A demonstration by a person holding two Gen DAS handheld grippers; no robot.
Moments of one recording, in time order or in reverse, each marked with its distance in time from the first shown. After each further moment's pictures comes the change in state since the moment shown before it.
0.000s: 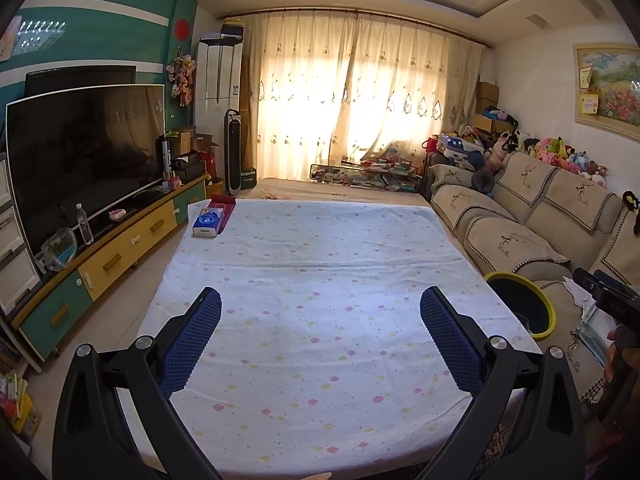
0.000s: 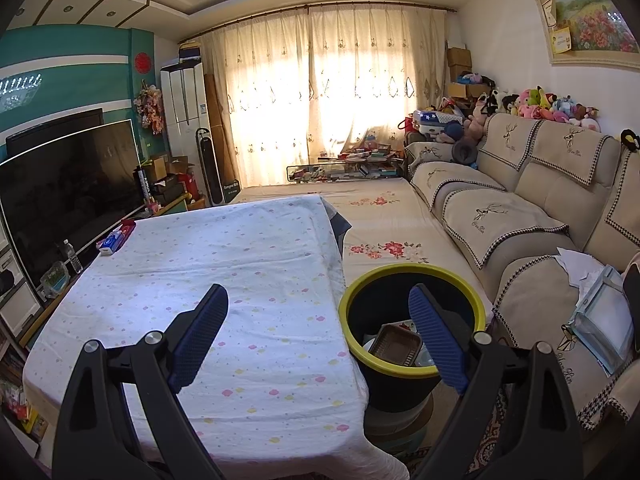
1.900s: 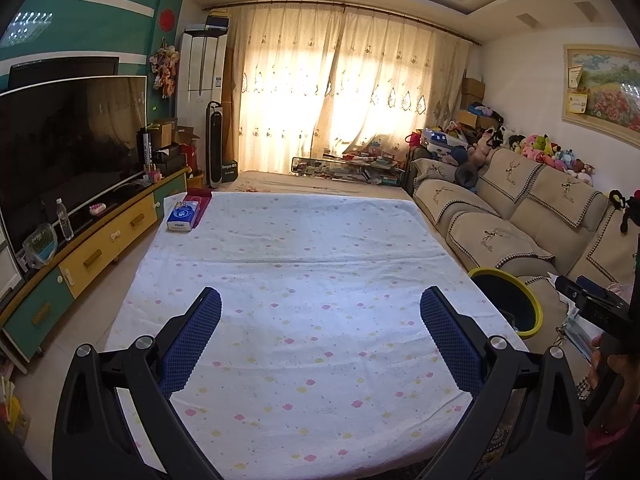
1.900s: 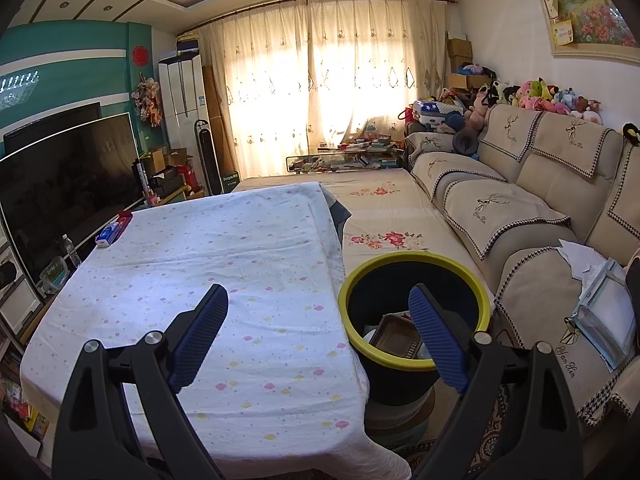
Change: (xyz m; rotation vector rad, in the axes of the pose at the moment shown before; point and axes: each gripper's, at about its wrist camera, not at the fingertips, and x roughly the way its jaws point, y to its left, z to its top) left arm 0.023 -0.008 0.003 -0.001 0.020 -0.069; right arm 0.013 -0.001 -0.011 0.007 0.036 0.000
